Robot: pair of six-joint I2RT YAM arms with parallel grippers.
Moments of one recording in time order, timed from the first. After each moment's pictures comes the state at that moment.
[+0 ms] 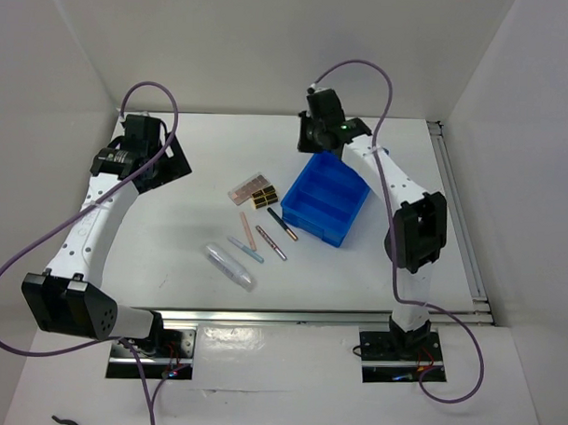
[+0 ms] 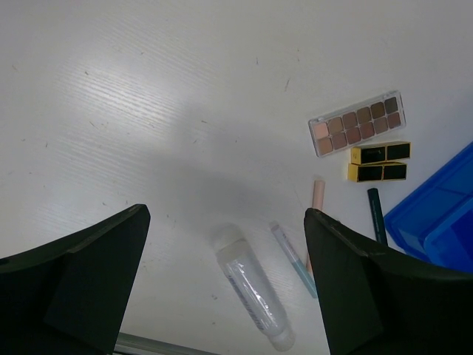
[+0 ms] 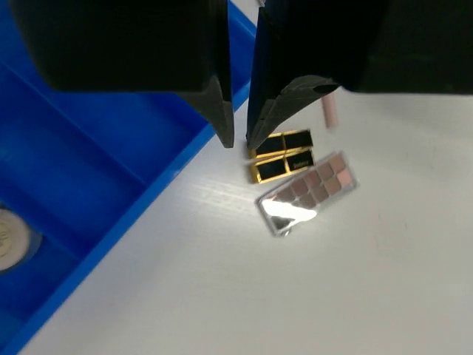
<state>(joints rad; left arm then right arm) -0.08 1.36 1.41 -0.90 -0.20 -0.53 0.47 1.98 1.92 -0.61 0.07 0.37</state>
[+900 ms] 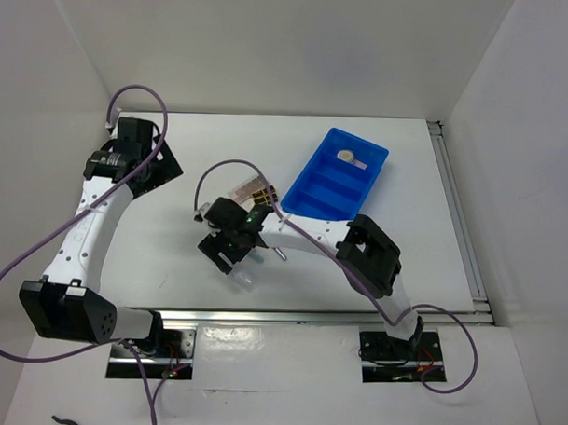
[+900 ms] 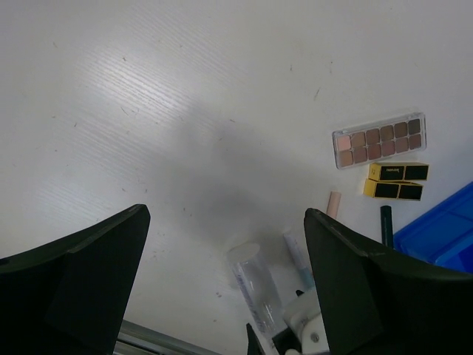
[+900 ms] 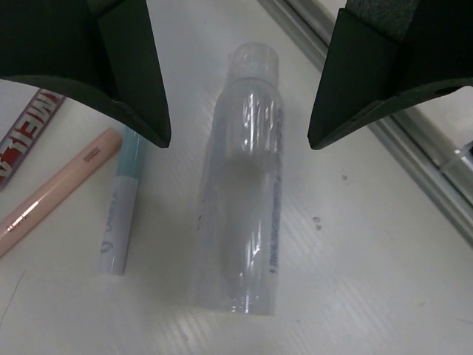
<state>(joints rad) -0.04 1.33 1.40 -0.95 -0.26 -0.59 1.09 2.06 1.64 -0.60 -0.05 0.14</state>
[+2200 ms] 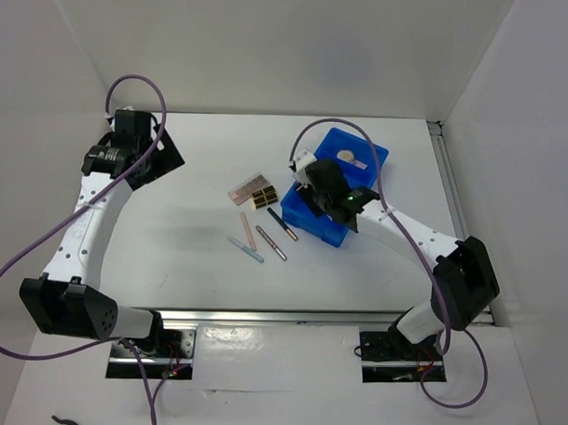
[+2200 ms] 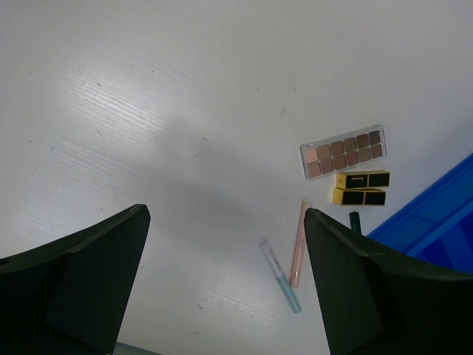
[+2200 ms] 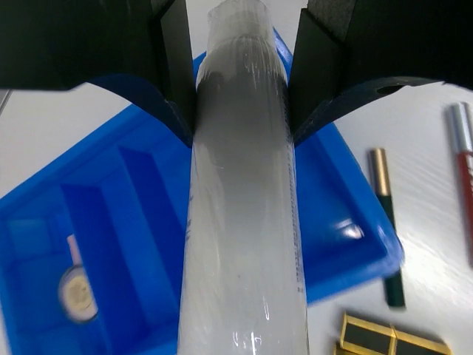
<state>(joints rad) -0.04 1.35 1.46 -0.92 -0.22 -0.59 0.67 1.50 1.17 -0.38 0.33 -0.20</state>
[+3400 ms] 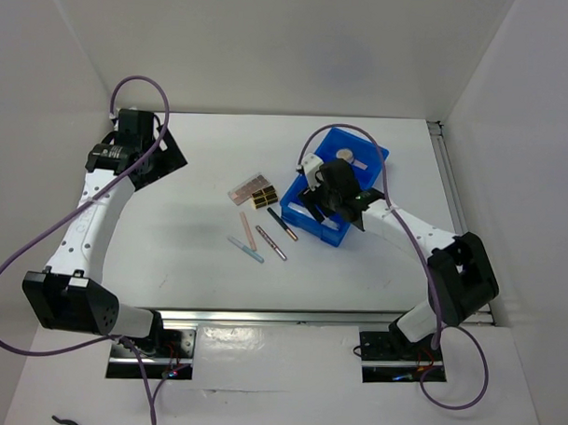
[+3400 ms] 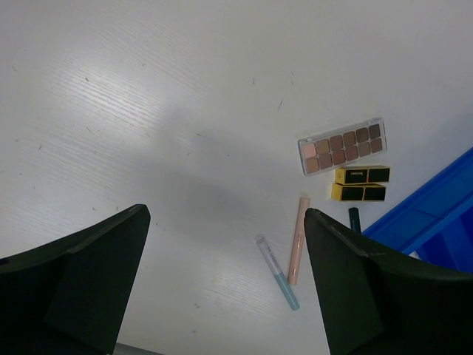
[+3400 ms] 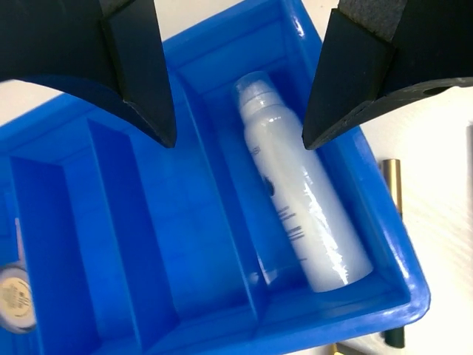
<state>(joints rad) -0.04 1.38 1.46 -0.90 -0.20 -0.59 0.55 1.52 1.04 -0.26 0.09 -0.31</state>
